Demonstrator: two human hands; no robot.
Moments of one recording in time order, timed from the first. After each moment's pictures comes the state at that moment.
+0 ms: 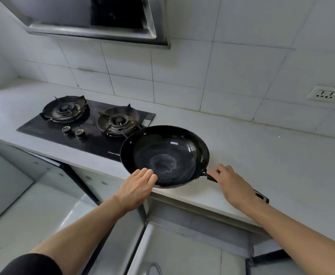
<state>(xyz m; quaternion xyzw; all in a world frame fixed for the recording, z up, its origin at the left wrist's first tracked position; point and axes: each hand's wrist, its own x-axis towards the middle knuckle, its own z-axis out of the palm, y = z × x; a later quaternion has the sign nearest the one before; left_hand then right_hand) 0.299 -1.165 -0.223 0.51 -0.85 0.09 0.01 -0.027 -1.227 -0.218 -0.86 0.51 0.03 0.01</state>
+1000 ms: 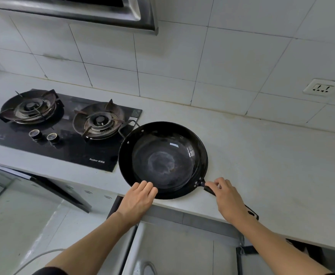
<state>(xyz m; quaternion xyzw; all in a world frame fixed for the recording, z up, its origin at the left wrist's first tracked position) 0.299 -1.220 -0.296 0.51 -0.86 0.06 -0.03 -0.022 -1.252 -0.299 -0.80 0.59 -0.04 0.08</state>
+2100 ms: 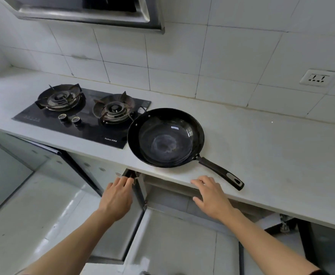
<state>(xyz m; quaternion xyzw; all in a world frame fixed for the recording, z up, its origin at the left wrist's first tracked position) 0.313 -1.084 -0.283 0.70 -0.71 -0.04 0.01 -0.012 -1.145 -0.283 -0.85 0.50 -0.06 0.16</state>
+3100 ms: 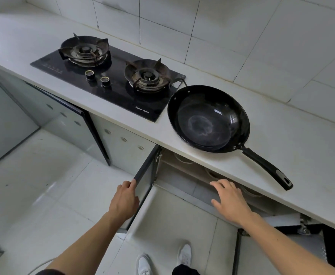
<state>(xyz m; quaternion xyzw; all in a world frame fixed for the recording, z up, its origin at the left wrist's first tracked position) 0.399 -1.015 -0.393 0.79 -0.55 -0.27 0.06 0.068 -1.115 -0.326 -0.83 0.54 0.09 0.14</state>
